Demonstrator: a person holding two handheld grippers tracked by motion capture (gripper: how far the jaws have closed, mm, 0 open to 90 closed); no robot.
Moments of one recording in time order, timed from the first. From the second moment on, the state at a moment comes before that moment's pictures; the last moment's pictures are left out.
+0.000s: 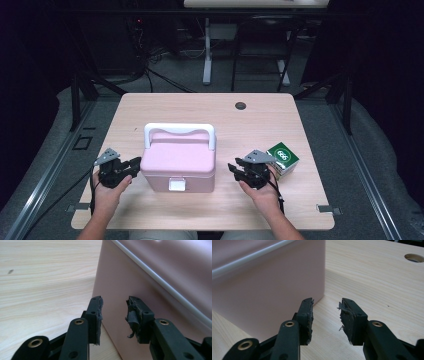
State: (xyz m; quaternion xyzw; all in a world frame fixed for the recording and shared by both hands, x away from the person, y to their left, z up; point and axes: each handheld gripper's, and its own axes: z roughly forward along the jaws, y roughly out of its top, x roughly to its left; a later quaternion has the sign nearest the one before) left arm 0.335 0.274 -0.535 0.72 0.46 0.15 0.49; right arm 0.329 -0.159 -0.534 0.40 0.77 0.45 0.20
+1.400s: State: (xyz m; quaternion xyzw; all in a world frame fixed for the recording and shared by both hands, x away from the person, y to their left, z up) left arm 0.316 0.211 -0.527 0.77 0.41 0.14 0.47; right arm 0.300 -0.167 -0.524 0.41 0.78 0.43 0.19
